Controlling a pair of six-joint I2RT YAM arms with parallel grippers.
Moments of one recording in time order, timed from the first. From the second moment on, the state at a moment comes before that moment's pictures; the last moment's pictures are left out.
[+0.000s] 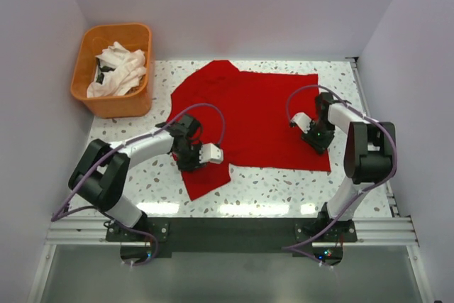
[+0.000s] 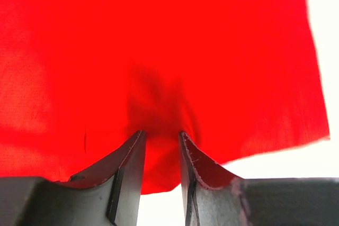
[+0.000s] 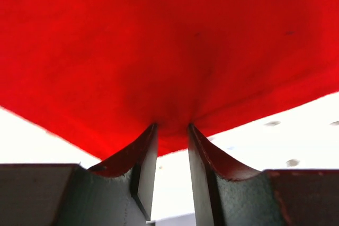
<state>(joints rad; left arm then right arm) -0.48 1.60 0.89 -0.60 0.28 0.92 -0.01 1.82 1.15 -0.83 -0.01 -0.92</state>
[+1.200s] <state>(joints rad) -0.37 1.65 0.96 -0.74 0.27 0.75 -0.03 1.83 1.17 -0.98 -0.03 -0.89</state>
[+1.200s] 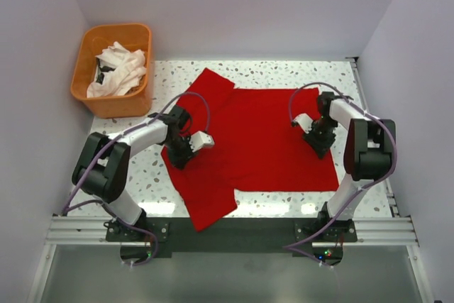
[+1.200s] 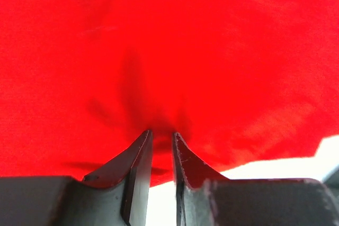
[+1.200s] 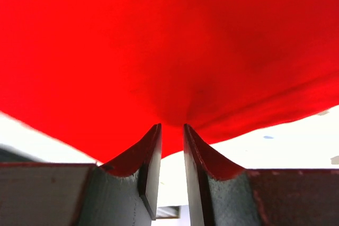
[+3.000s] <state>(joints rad) -0.20 2.43 2.03 -0.36 0.18 0.29 -0.04 2.31 1.94 -0.63 -0.05 -0.25</state>
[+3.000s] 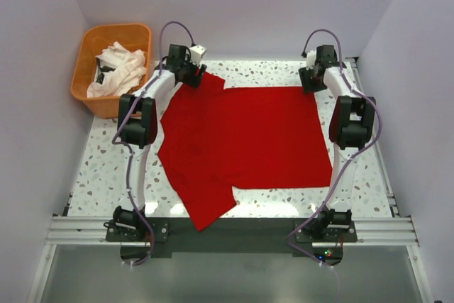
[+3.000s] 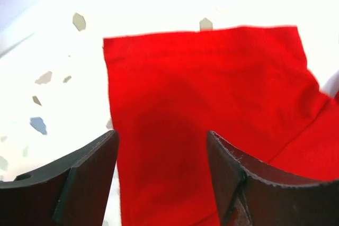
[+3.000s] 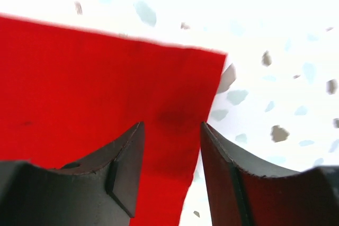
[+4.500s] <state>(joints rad) -0.16 2.47 2.15 -0.21 0.17 0.18 -0.05 2.49 2.18 -0.62 0.03 -0.09</state>
